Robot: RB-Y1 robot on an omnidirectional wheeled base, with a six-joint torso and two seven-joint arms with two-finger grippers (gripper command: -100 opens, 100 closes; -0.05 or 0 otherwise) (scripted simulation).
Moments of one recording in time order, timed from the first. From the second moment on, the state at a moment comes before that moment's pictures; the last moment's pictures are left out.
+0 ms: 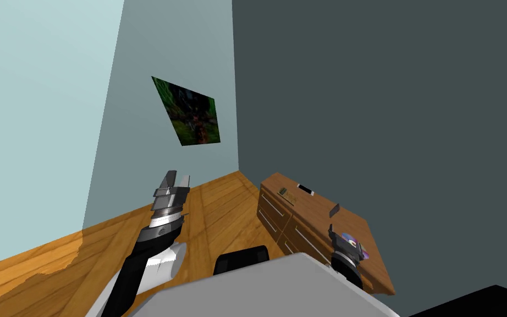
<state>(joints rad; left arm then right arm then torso) 0.45 0.03 0.00 -2.25 0.00 -0.46 -0.06 0.17 -0.30 -0.55 -0.59 -0.53 -0.98 1.61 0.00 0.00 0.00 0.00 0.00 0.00</state>
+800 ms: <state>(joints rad) 0.45 0.03 0.00 -2.25 0.00 -0.46 -0.06 0.19 -0.25 -0.58 -0.59 -0.57 -1.00 1.61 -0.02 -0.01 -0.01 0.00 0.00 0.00</state>
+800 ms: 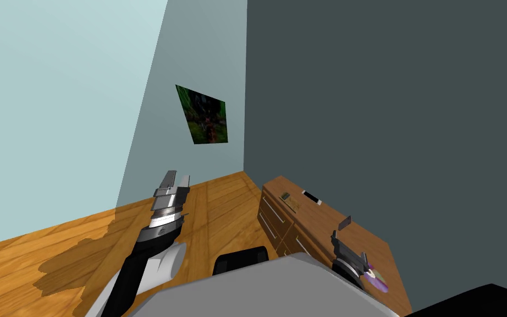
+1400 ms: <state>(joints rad) 0.45 0.03 0.00 -2.25 0.00 -0.46 -0.06 0.19 -0.26 -0.60 -0.59 -0.58 -0.97 1.59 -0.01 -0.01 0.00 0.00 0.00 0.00</state>
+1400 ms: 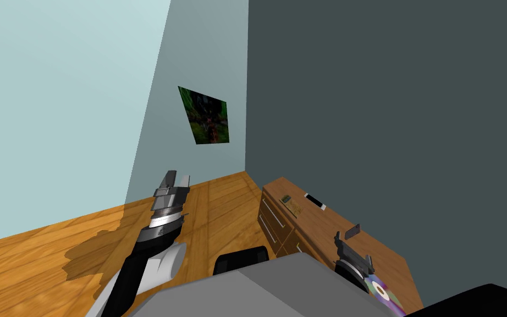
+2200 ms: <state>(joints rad) 0.45 0.03 0.00 -2.25 0.00 -0.46 -0.06 0.21 -0.28 -0.60 -0.61 -0.58 -0.96 1.58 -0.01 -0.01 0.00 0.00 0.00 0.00</state>
